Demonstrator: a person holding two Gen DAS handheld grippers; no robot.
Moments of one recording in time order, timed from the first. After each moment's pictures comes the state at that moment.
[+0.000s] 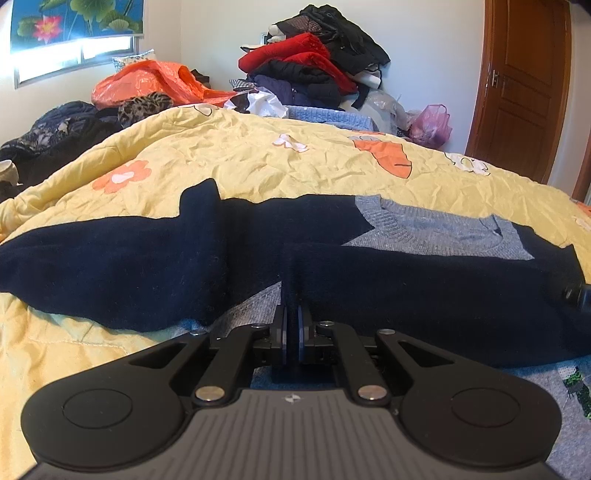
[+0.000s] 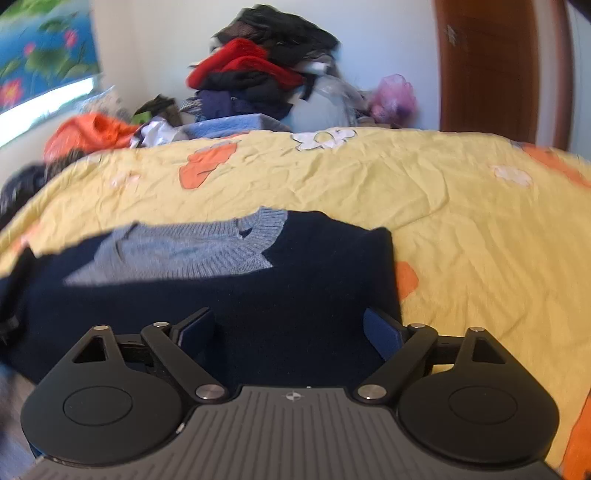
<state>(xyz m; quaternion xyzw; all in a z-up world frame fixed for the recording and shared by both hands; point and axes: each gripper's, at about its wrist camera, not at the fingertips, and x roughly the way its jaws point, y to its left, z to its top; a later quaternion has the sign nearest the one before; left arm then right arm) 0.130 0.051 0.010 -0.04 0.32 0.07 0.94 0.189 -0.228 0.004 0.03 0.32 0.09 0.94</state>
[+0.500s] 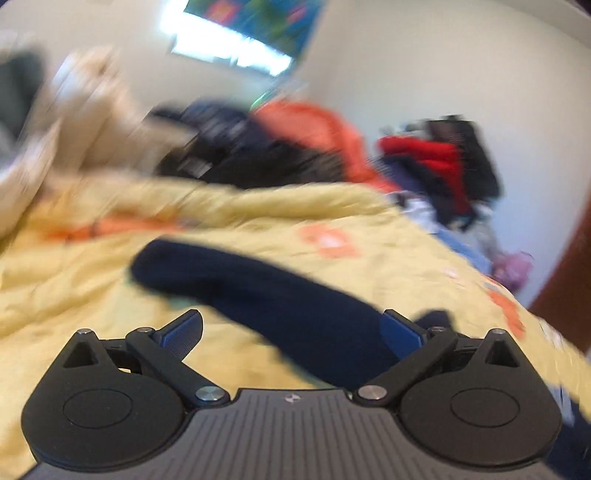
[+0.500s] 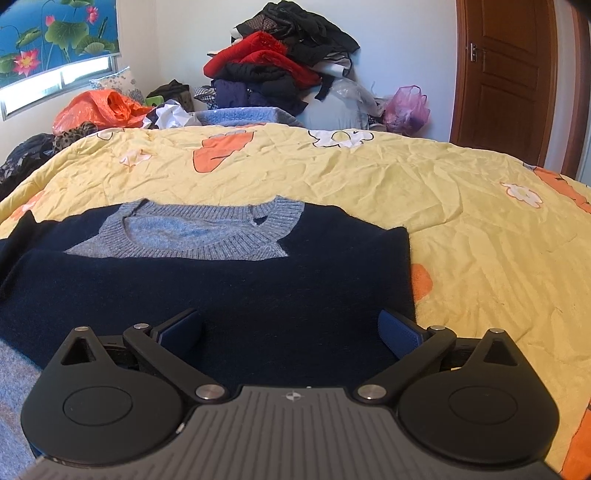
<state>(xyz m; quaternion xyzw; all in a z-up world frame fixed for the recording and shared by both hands) 0.047 0.258 0.033 -0.26 0.21 0.24 0.91 0.187 -0.217 0.005 0.00 0.32 0.10 0.94</state>
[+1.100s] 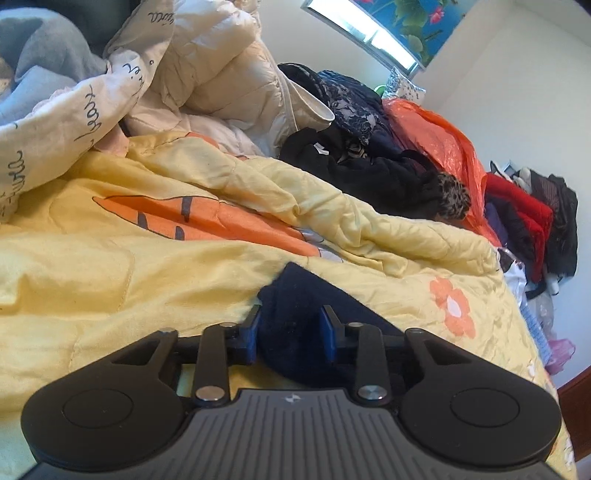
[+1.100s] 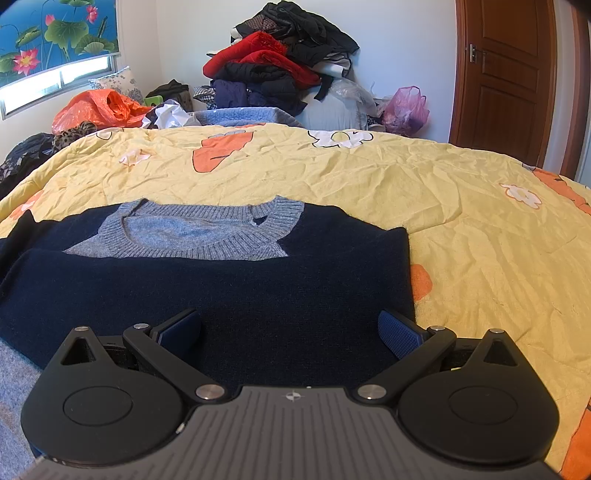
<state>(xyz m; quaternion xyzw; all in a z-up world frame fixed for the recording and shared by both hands) 0.065 0.361 0.006 -0.37 0.21 0.34 0.84 0.186 -0.217 0.006 0.00 0.32 0.10 0.94</state>
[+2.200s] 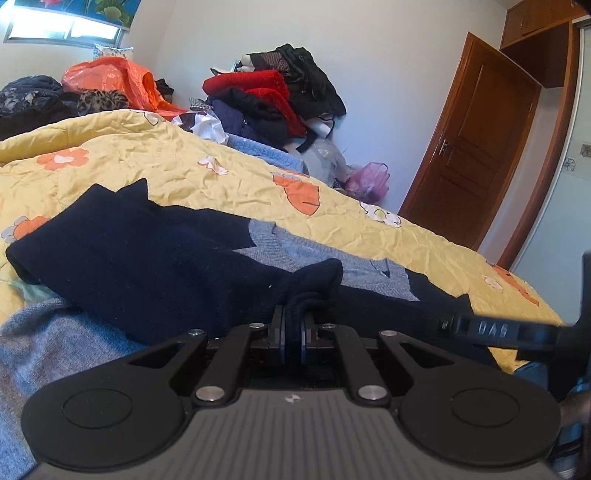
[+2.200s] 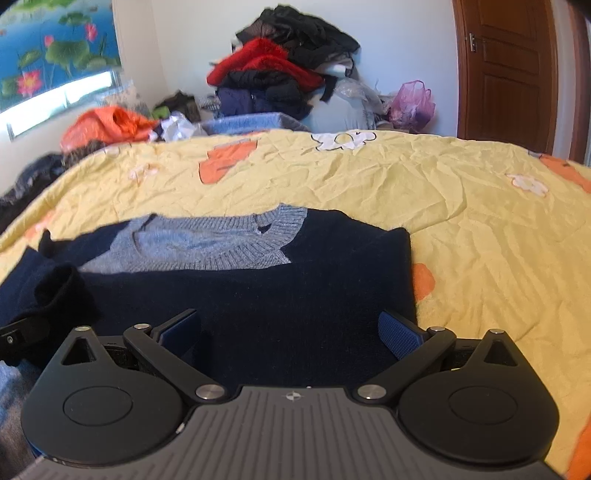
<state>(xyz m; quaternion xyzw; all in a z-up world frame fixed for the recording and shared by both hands) 0.107 0.014 0.009 -0.16 0.23 -0.03 0.96 0.187 -0.221 0.017 0.03 0.33 0.11 0.94</state>
